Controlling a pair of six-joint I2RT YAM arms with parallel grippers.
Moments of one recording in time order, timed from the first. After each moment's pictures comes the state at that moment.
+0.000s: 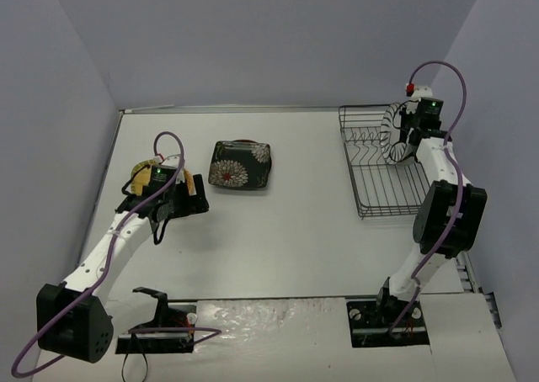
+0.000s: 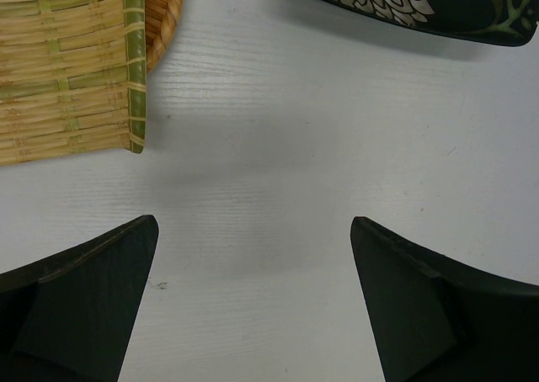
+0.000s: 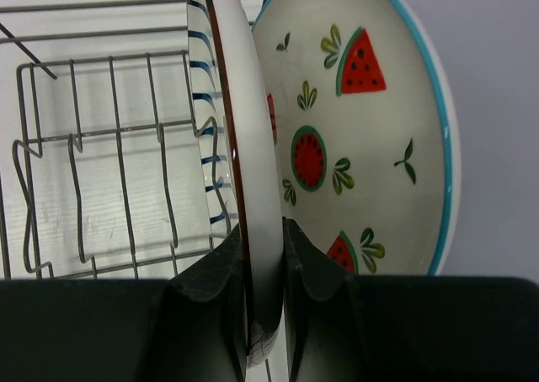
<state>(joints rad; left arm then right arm) -0.24 1.12 0.83 -0.59 0.02 -0.39 -0.22 1.79 1.42 -0.21 0.01 -0.18</state>
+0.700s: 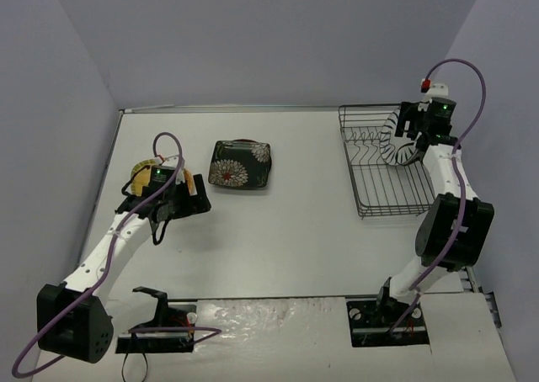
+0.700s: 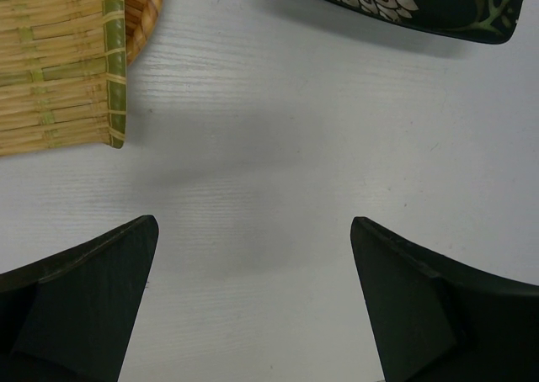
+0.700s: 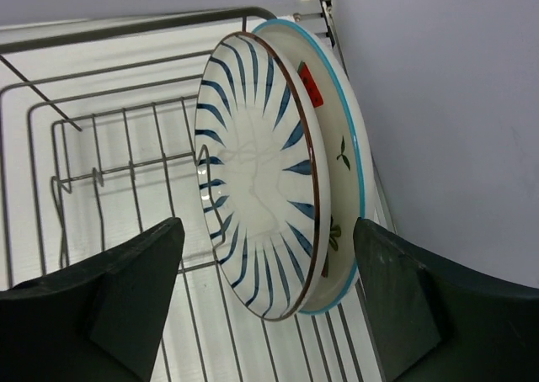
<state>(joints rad) -0.23 1.11 0.82 -0.58 0.06 -0.42 -0.25 1.69 1.34 -0.12 0.00 -0.10</state>
